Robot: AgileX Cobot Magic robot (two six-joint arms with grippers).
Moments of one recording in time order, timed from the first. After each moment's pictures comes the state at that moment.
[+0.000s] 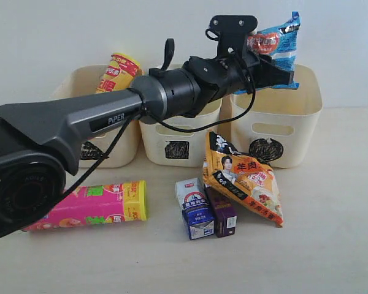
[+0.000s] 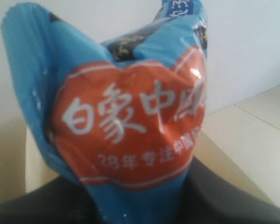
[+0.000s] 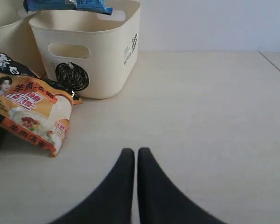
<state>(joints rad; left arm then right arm) -0.72 2.50 -2.23 -1.08 -0.03 0.98 0.02 0.00 0.00 0.03 0.33 -0.02</state>
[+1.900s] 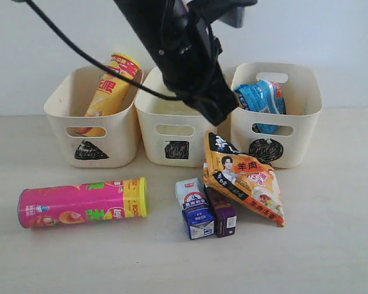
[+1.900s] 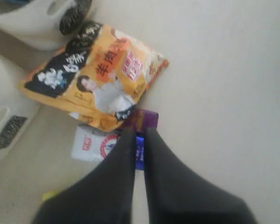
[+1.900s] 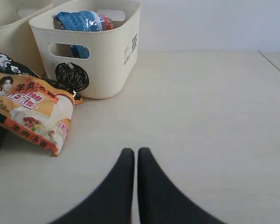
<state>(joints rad) -0.71 1.98 -1.96 -0.24 1.20 0.49 0.02 0.00 0.00 0.03 0.33 -0.02</state>
